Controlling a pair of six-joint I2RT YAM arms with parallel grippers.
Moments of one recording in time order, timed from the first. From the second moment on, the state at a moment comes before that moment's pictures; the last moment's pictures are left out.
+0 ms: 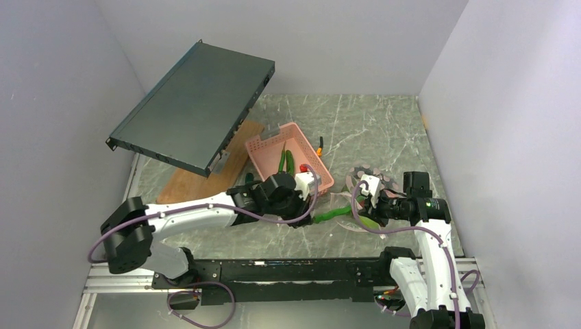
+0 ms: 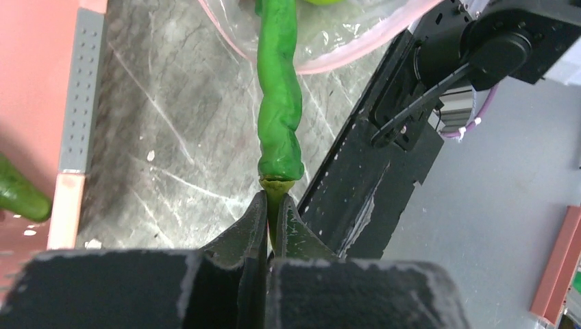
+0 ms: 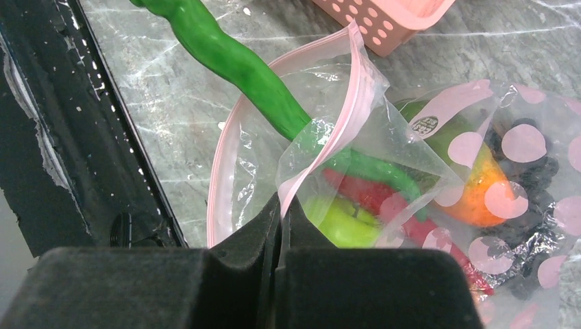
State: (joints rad) left arm -1.09 1.44 0.94 -0.14 0.22 -0.43; right arm -0.10 0.74 0.67 -1.07 -0.82 -1.07
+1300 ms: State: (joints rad) left arm -1.10 0.66 0.68 -0.55 0.23 -0.34; right arm -0.10 0.75 0.67 -1.05 -0.81 -1.04
